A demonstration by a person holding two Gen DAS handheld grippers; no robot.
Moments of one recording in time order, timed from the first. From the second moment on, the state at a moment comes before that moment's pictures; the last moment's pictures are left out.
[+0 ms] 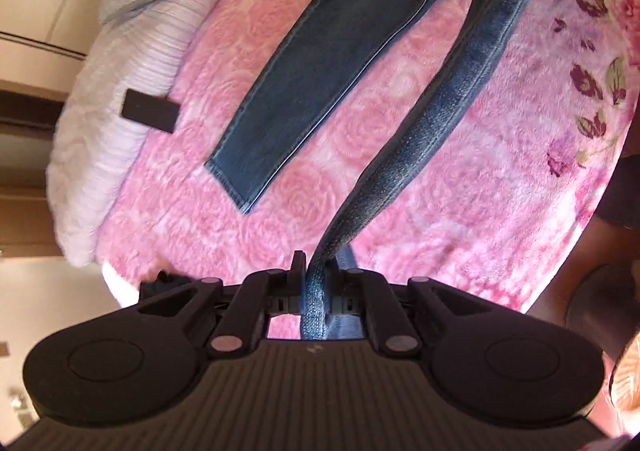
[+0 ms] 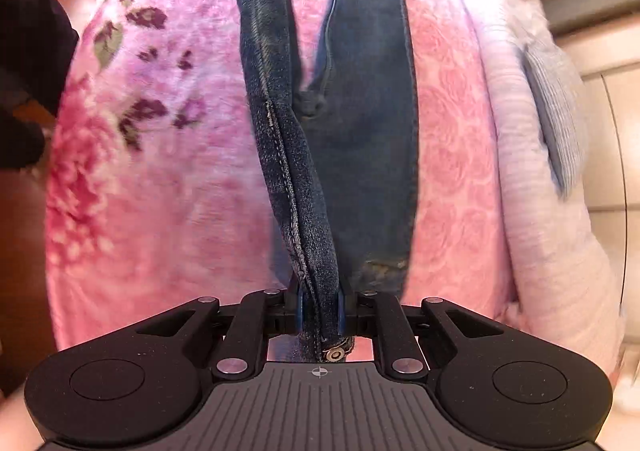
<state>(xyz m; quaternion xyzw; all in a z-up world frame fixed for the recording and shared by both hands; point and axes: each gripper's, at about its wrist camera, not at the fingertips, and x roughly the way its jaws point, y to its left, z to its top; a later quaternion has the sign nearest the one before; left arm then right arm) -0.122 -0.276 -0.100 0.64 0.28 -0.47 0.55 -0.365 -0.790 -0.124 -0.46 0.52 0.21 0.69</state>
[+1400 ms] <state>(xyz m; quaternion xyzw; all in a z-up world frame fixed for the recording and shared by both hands) 0.052 -0.569 -0.291 0.72 0.27 -0.41 0.50 -0.242 -0.988 -0.229 -0.07 0.58 -0.15 0.80</state>
